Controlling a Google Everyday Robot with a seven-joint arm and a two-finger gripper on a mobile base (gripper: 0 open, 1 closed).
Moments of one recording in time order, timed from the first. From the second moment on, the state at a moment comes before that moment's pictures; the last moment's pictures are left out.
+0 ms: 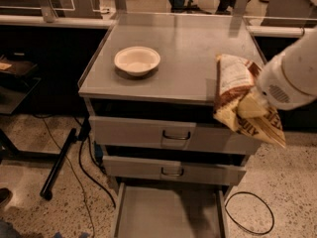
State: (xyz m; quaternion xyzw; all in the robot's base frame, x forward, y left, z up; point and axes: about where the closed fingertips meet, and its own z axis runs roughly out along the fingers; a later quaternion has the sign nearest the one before) arm 0.475 -0.194 0.912 -0.39 0.88 -0.03 0.26
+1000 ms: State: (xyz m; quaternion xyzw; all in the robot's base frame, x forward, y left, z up) arm 0.395 -0.174 0.869 -0.41 0.88 0.07 0.22
